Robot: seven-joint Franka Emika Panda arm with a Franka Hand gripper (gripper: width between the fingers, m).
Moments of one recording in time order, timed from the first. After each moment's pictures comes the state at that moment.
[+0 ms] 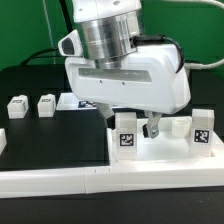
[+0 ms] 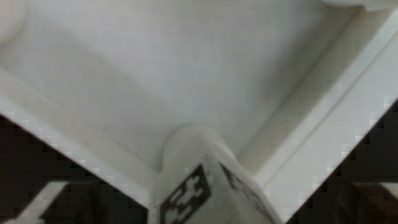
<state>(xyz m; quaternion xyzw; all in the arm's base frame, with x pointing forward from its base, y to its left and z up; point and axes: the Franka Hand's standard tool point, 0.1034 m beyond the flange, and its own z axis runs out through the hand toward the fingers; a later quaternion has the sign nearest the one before) 0.619 0.014 0.066 -0.92 0.39 0.01 0.09</state>
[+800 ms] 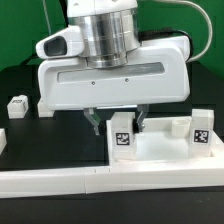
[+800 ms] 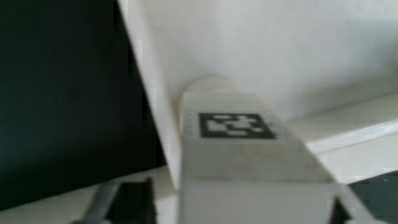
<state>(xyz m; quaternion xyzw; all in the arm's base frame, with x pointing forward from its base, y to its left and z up) 0.628 -0.003 0.070 -0.99 0.13 -0.02 0.05</state>
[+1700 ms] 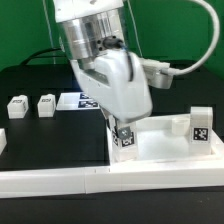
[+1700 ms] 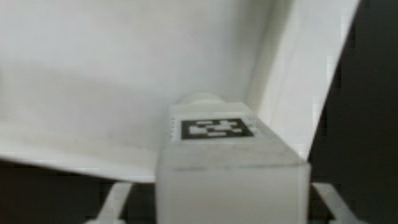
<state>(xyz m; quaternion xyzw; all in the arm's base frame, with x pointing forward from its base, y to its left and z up) 0.625 -0.004 0.068 -0.77 0.63 0.03 0.10</state>
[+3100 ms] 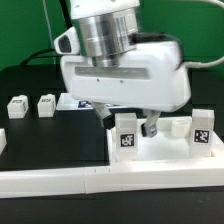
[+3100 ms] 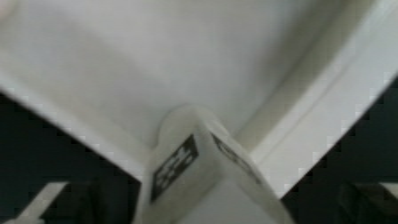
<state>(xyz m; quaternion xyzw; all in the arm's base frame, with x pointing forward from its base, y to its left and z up) 0.628 0.011 0.072 -0.96 0.27 -0.01 0.07</state>
